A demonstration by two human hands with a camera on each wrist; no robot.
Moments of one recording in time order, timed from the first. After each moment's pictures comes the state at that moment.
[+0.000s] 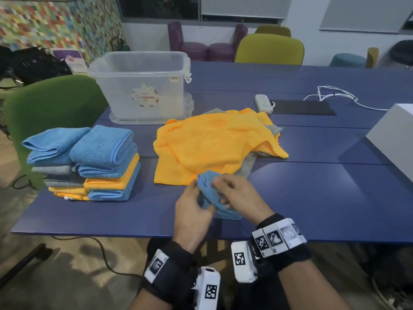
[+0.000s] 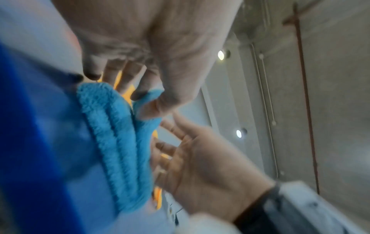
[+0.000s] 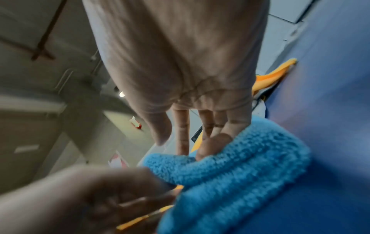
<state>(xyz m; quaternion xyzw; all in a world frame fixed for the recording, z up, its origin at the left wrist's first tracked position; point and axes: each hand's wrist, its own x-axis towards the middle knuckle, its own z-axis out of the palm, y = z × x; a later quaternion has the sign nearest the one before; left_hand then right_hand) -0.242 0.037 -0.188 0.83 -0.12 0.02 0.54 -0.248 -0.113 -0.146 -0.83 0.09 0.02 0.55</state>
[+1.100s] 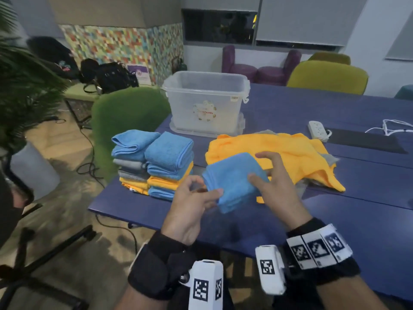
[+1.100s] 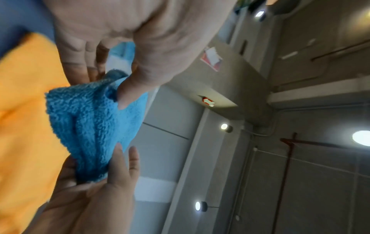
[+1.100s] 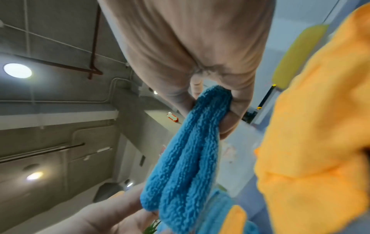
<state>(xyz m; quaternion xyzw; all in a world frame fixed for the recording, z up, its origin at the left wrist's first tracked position) -0.236 0.132 -0.106 0.57 0.09 -0.08 0.81 -0.228 -0.060 -0.085 -0.82 0.02 -0.10 0.57</state>
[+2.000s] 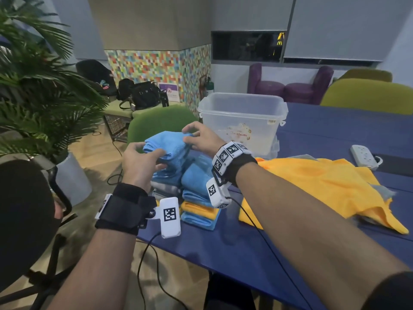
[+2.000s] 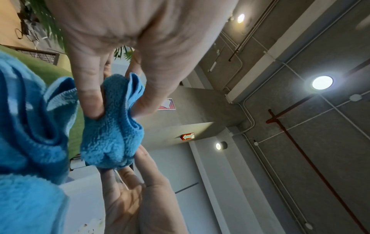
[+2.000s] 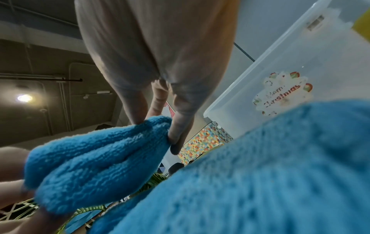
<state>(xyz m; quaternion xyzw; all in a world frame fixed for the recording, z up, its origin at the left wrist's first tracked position) -0.115 0.308 -0.036 0.64 0.21 0.21 0.71 0.003 0.162 -0.039 -0.79 -0.18 0.07 0.58</state>
